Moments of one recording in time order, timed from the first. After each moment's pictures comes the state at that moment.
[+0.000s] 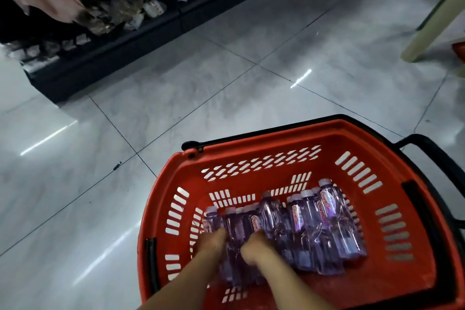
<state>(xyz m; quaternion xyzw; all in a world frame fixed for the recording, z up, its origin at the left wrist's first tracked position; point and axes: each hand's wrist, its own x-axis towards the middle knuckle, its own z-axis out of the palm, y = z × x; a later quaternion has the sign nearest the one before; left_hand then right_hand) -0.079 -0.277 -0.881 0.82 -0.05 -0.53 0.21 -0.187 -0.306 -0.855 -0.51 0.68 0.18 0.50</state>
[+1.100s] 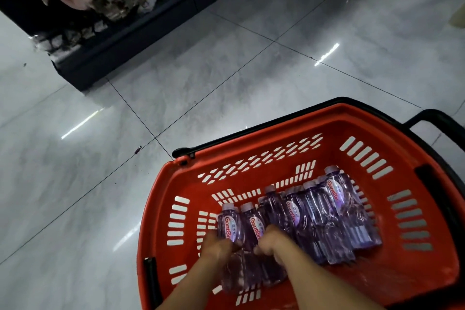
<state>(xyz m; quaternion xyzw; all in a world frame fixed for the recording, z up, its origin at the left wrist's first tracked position) -0.080 -0.241 -0.882 0.81 -0.04 -0.54 0.24 -0.197 -0.306 -0.898 -0.47 0.64 0.18 0.58</state>
